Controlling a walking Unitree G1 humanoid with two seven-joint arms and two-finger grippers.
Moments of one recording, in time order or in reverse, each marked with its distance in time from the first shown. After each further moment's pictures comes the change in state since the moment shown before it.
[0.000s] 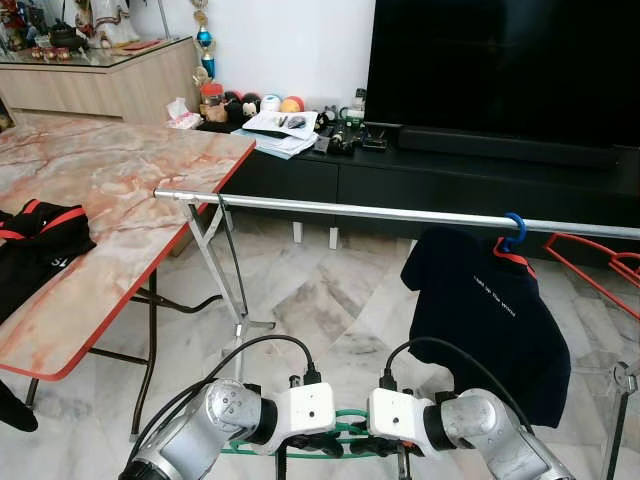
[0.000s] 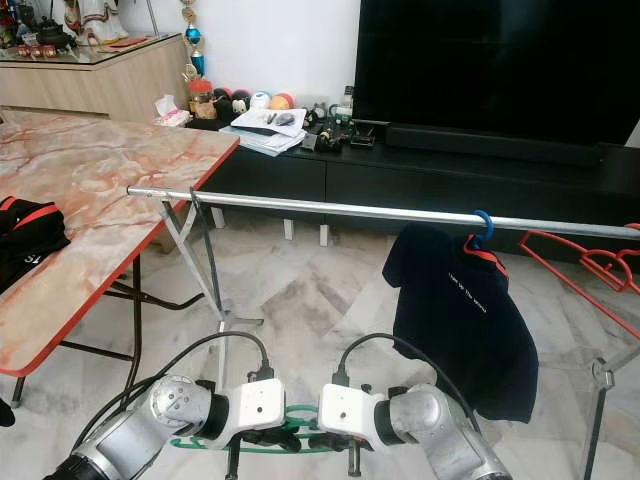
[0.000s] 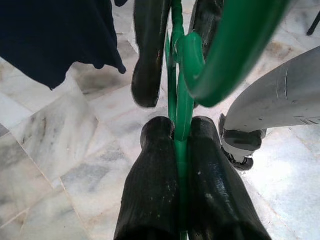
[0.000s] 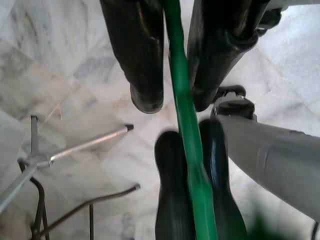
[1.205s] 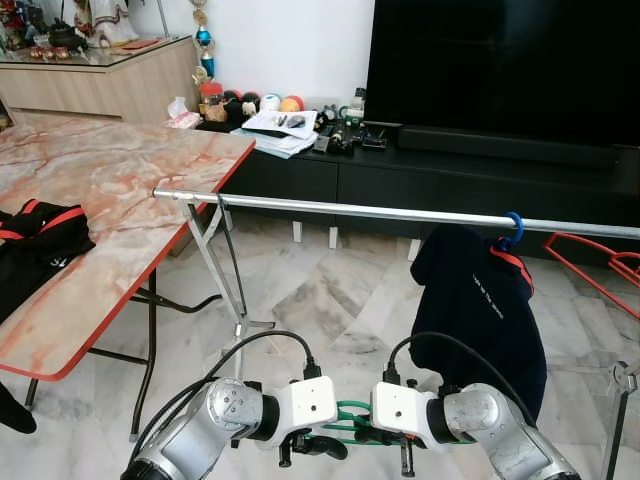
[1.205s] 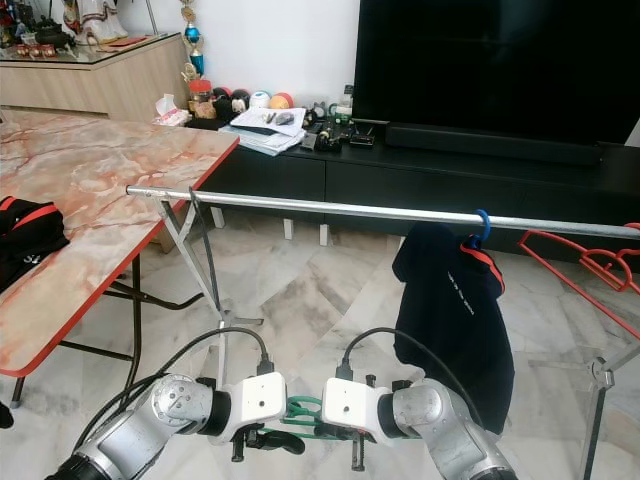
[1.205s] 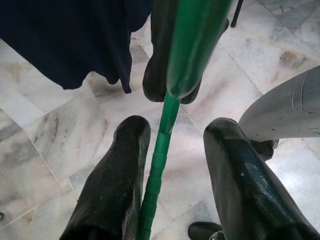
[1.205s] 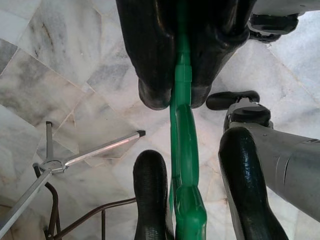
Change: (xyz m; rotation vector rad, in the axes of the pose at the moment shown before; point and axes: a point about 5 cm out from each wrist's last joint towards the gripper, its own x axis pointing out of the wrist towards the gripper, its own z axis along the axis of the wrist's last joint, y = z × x) left arm -0.001 0.004 0.002 -0.019 -0.020 0.052; right arm -0.004 -0.007 -0.006 -0.013 0.050 -0.046
